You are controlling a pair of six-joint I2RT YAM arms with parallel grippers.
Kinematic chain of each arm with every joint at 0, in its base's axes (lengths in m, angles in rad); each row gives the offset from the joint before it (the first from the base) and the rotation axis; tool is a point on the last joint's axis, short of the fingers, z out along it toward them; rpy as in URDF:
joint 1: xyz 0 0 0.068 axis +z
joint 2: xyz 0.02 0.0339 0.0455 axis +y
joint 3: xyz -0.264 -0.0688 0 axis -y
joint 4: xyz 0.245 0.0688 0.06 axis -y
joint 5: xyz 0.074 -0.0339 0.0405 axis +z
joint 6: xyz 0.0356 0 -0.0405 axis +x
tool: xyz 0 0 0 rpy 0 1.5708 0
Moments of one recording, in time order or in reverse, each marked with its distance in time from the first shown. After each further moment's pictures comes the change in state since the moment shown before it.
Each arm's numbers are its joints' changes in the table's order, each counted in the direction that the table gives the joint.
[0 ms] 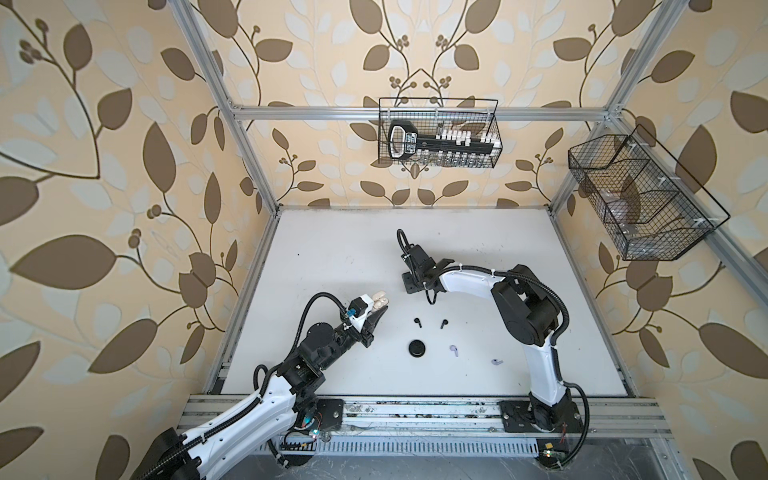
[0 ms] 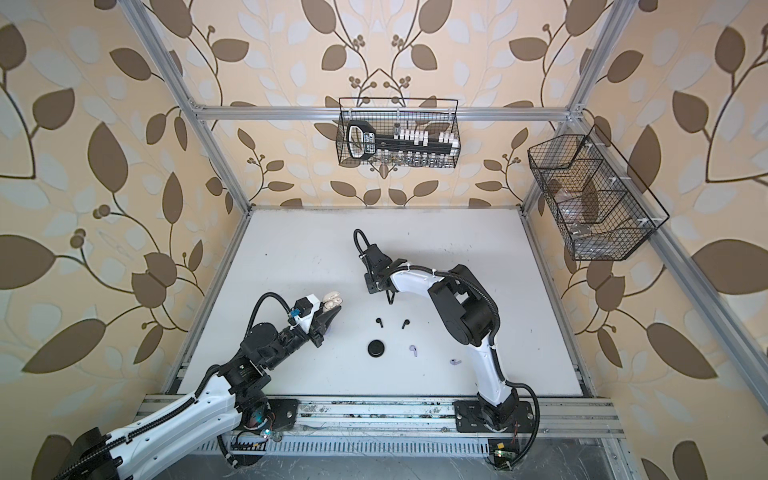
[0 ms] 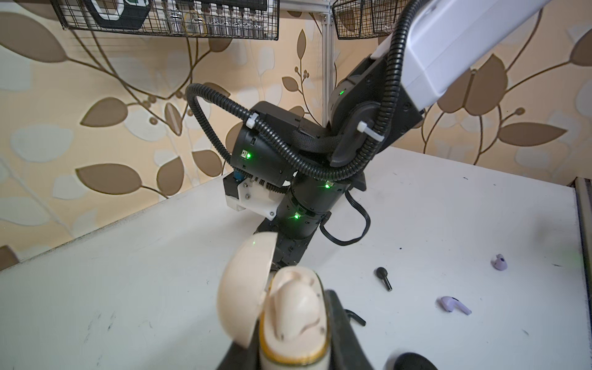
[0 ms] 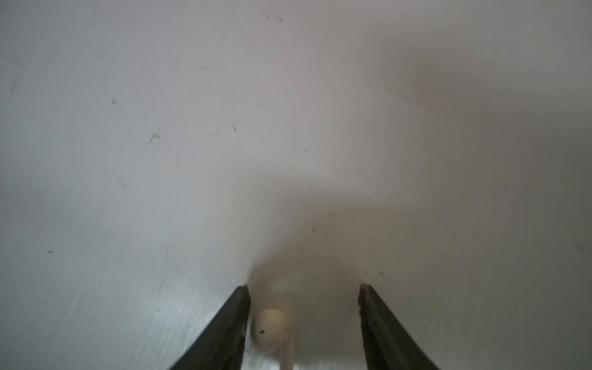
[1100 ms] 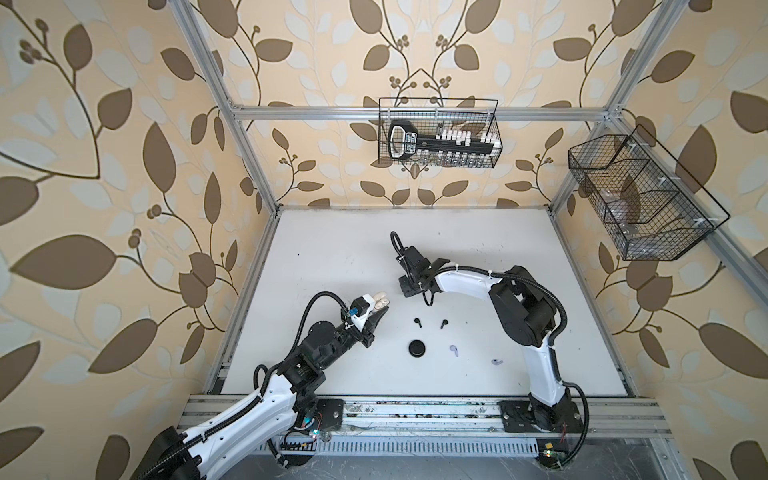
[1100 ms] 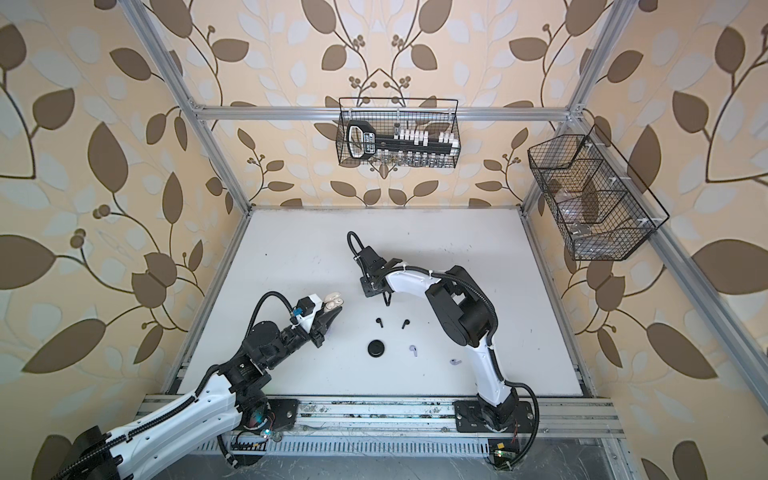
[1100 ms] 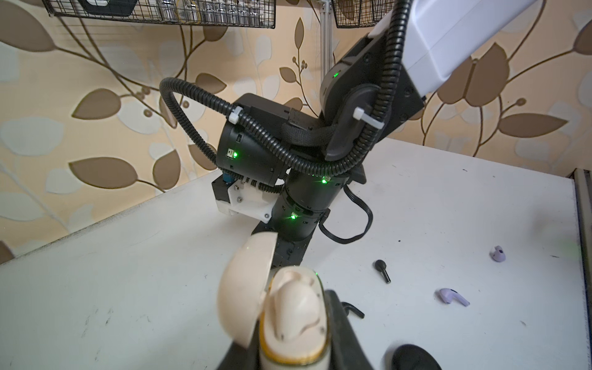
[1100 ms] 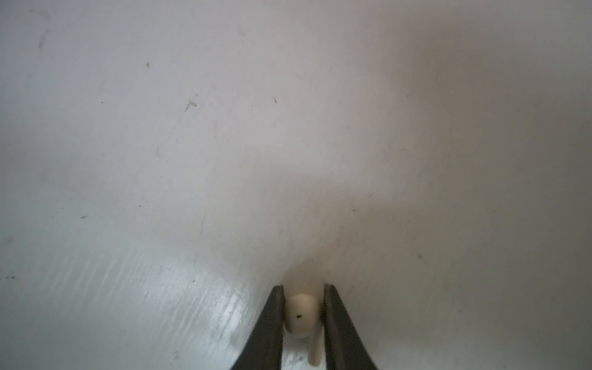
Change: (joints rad) left arm 0.000 0.017 0.013 -0.034 -0.006 0.004; right arm 0.035 0.009 0.042 -0.090 0.012 -0.005
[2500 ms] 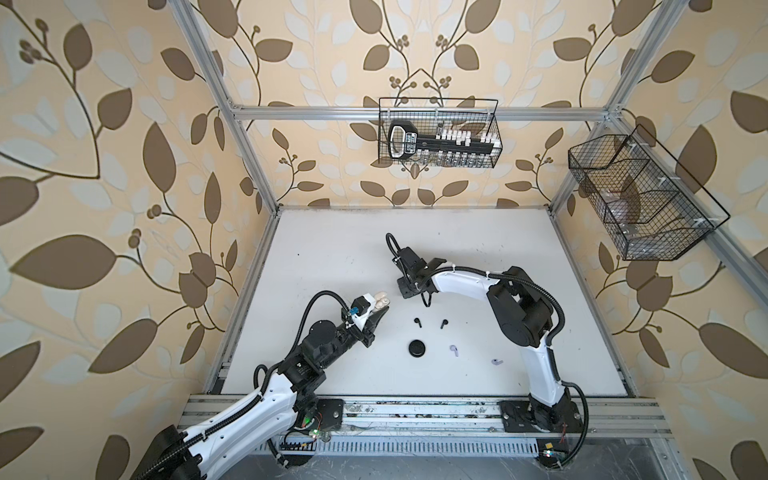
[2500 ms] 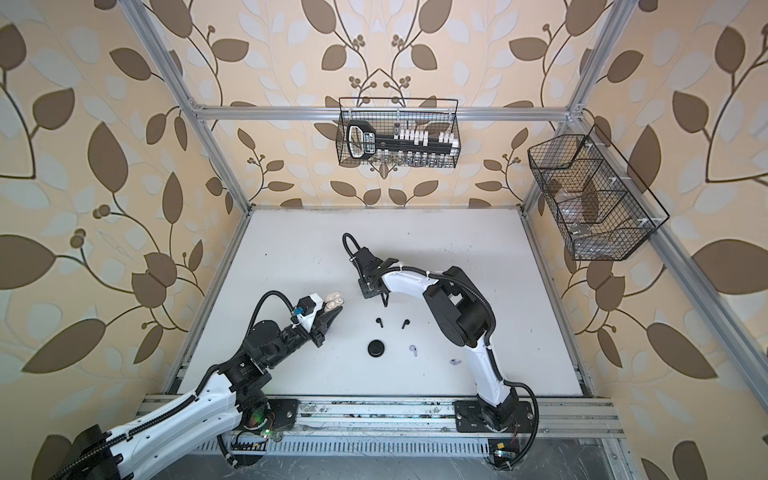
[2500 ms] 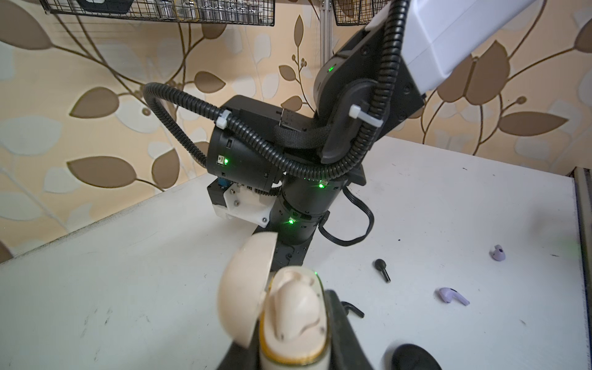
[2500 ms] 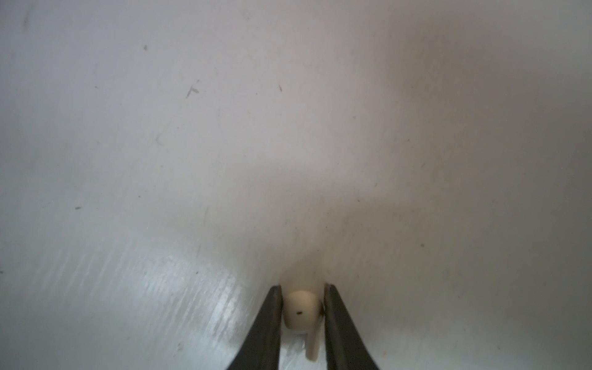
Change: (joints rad) left arm 0.000 0.010 0.008 -0.003 -0.002 0.001; right arm 0.015 0.014 0.034 -0.054 -0.037 0.003
